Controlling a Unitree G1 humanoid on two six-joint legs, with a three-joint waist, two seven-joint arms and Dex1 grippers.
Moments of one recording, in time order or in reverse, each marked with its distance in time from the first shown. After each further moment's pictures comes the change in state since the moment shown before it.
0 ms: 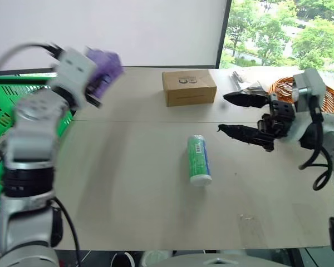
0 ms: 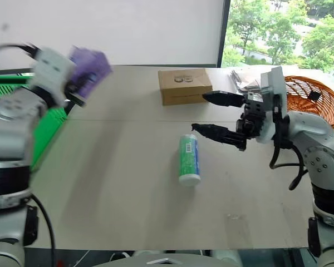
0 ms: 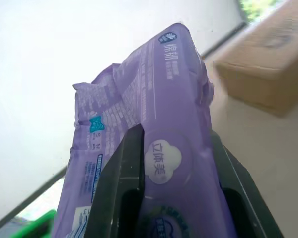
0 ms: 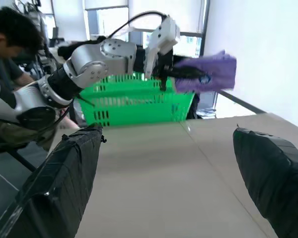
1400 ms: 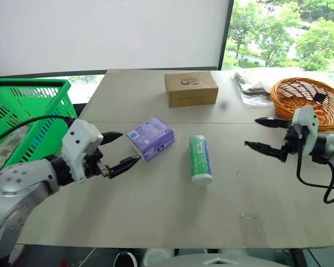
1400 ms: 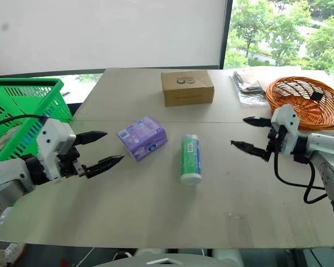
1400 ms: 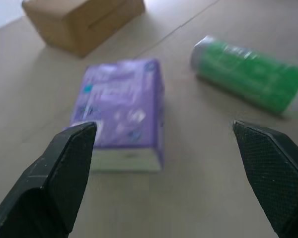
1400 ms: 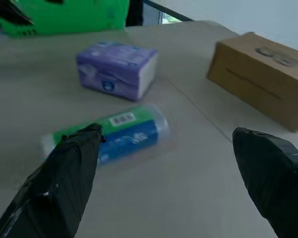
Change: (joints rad) left arm 0.768 0.009 0.094 -0.492 -0.589 -0.001 -0.106; right arm 0.311 -0.211 -0.007 0.205 -0.272 -0.288 0.144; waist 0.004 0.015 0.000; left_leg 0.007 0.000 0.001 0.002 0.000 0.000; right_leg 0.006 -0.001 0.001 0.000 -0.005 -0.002
